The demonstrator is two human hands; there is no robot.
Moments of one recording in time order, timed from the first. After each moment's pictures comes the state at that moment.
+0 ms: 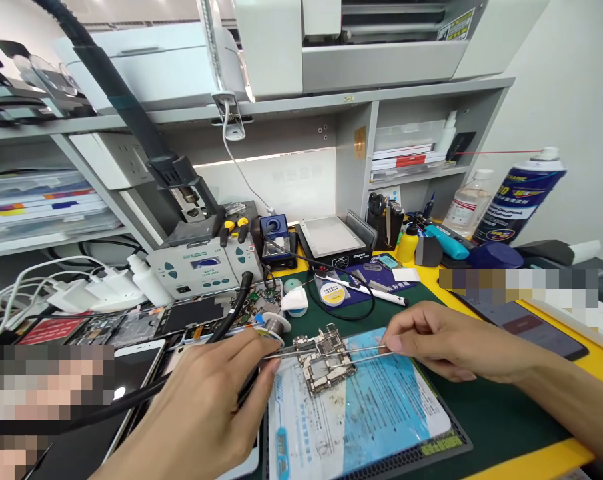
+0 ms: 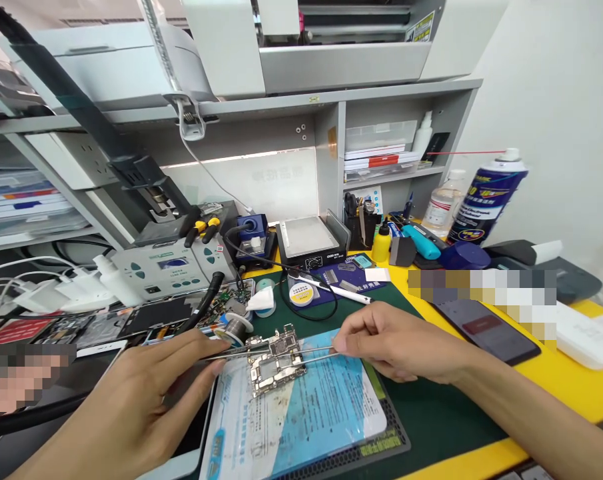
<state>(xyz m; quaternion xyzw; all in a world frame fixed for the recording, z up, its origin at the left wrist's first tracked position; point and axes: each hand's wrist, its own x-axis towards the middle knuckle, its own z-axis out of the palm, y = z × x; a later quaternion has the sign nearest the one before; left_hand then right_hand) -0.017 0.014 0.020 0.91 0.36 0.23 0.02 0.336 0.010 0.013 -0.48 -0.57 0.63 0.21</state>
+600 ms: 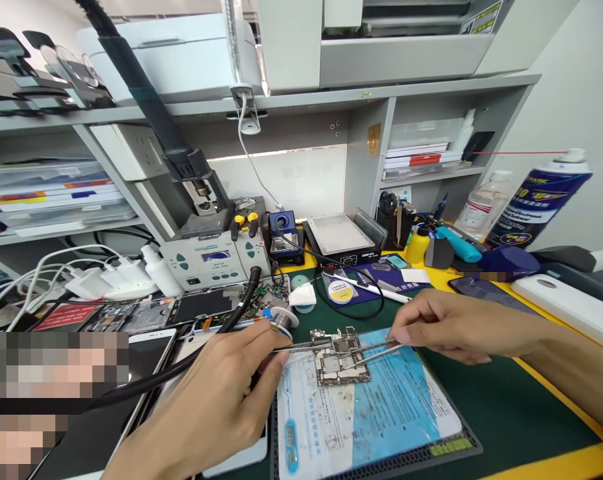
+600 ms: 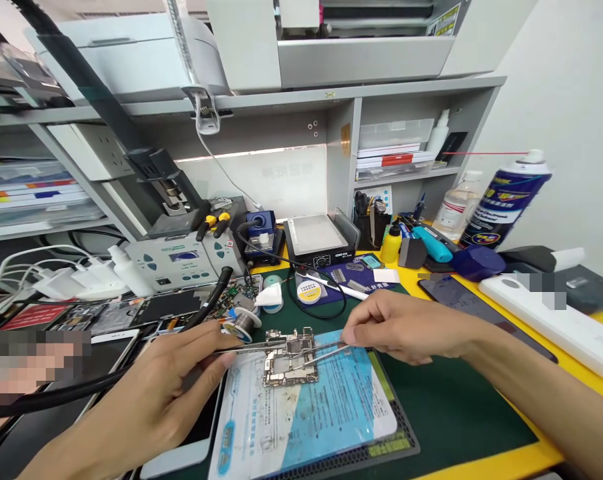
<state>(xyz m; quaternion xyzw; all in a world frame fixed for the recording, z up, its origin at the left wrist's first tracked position) -0.017 0.018 0.020 0.89 0.37 0.20 0.16 0.339 0.028 0.040 -0.49 -0.63 0.60 0.10</state>
